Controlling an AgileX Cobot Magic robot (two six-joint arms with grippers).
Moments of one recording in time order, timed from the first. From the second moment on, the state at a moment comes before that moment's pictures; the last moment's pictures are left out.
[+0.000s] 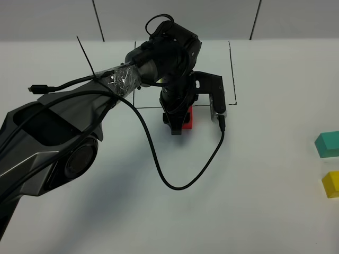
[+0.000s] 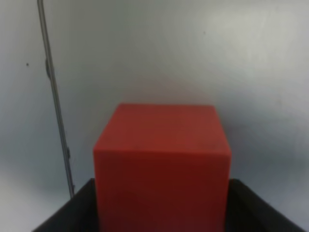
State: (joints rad) left arm -0.65 2.54 -2.24 0.10 1.19 0.89; right arm 0.03 -0.01 -0.50 0.01 1.07 0.15
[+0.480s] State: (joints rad) left arm -0.63 2.35 -2.24 0.14 1.19 0.55; right arm 0.03 -0.01 -0.50 0.01 1.07 0.15
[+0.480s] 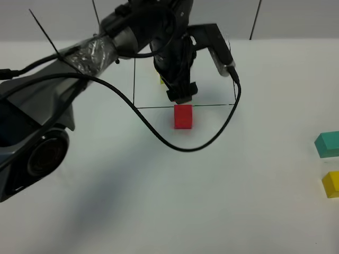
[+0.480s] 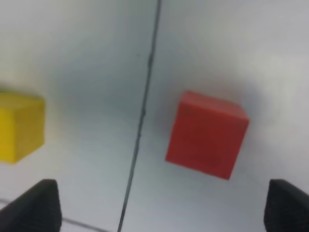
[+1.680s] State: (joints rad) left arm 0.01 0.55 -0.77 -0.20 1.06 0.17; right arm 0.03 -0.01 -0.50 0.01 1.07 0.15
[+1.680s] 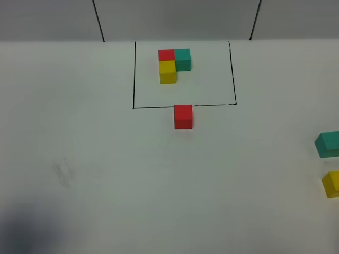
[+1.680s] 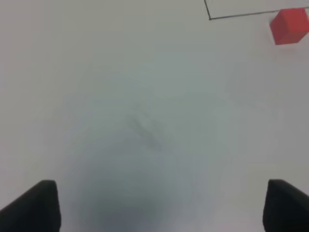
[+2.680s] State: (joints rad) left arm -0.02 -0.01 -0.51 -0.15 1.09 0.10; right arm 0.03 -0.01 -0.50 0.01 1.07 0.15
